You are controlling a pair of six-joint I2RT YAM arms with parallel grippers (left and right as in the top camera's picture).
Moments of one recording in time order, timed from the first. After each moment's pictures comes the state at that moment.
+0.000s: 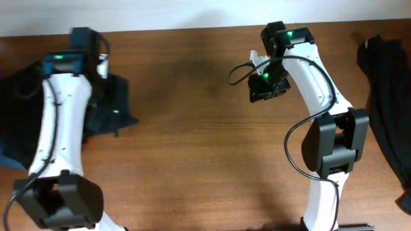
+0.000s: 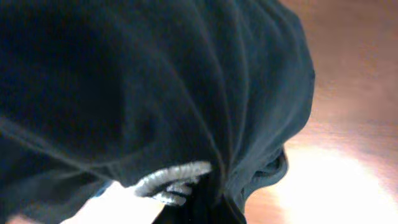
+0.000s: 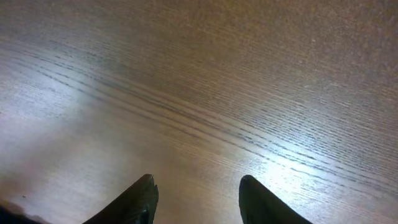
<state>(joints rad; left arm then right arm) 0.06 1.81 1.82 -1.32 -0.16 -0.04 0.16 2.17 2.00 -1.42 -0.21 -0.12</state>
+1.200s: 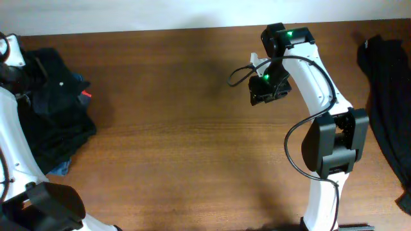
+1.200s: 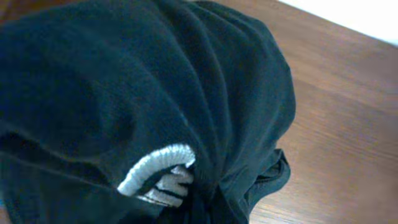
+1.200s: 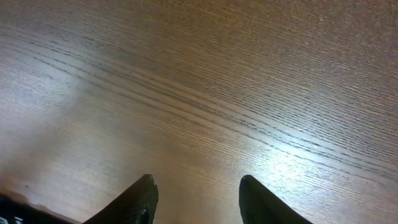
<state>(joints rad) 0.44 1.80 1.93 -1.10 0.15 0.03 0.16 2.17 2.00 -1.47 -0.21 -0.12</state>
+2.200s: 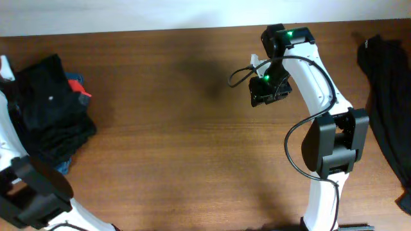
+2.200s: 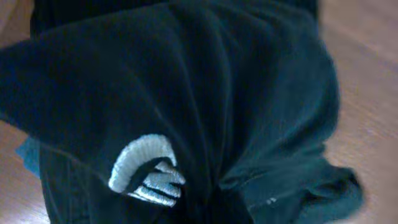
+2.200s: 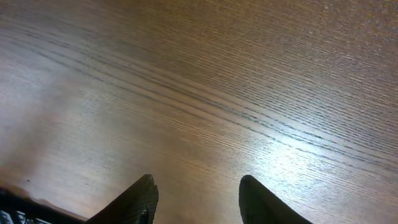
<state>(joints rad) 0.55 1.97 1.93 -1.09 0.01 0.04 0.16 2.17 2.00 -1.49 -0.21 -0.12</state>
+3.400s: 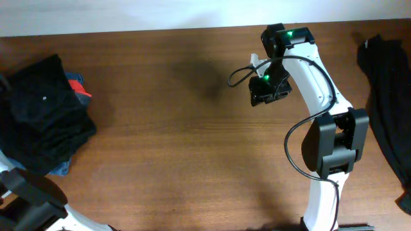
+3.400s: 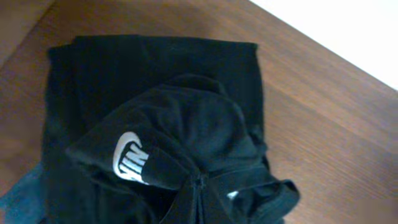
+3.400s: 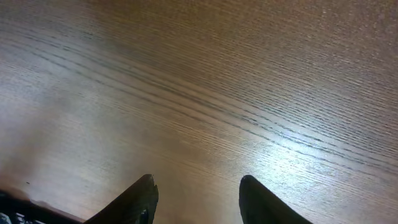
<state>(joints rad) 0.68 1.93 1.98 -1.01 0.31 0.06 0.16 2.17 2.00 -1.48 -0.21 -0.12</state>
